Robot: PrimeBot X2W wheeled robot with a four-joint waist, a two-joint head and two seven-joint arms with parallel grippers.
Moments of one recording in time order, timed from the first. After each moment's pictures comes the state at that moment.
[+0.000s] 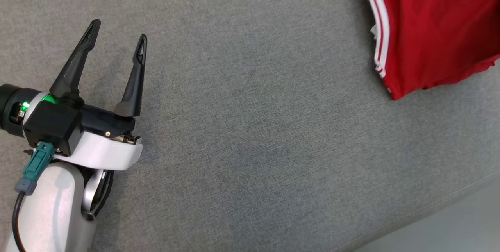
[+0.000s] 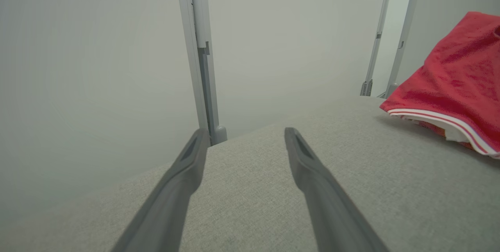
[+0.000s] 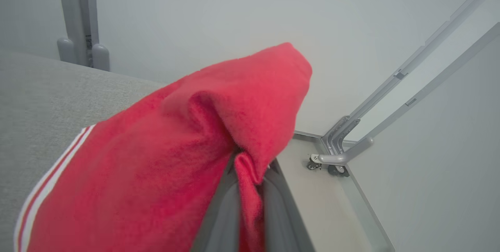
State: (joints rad) left arm -0.36 0.26 -0.14 -0.12 -0.11 -0.06 -0.13; right arm -0.82 -0.52 0.25 0.55 0.34 0.13 -0.11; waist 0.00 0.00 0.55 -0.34
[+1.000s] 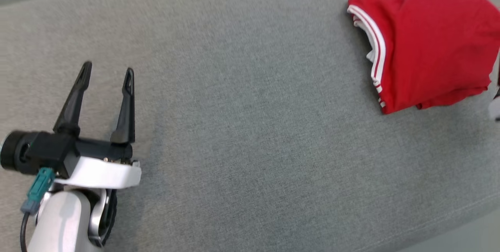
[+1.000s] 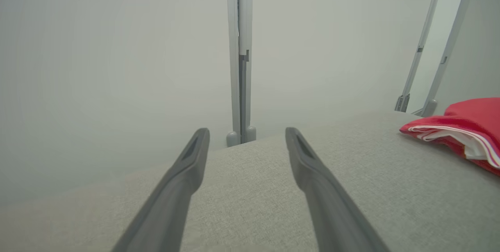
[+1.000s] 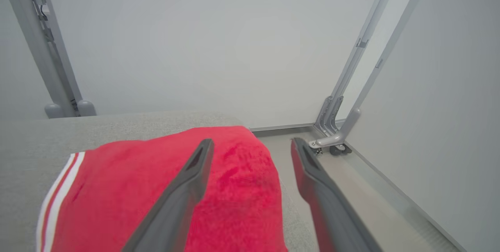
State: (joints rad) left arm -0.25 0.22 -0.11 -0.03 -0.18 0.01 -0.20; right arm -0.68 -0.41 0.05 0.71 0.36 0.13 -0.26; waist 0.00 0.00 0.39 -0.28
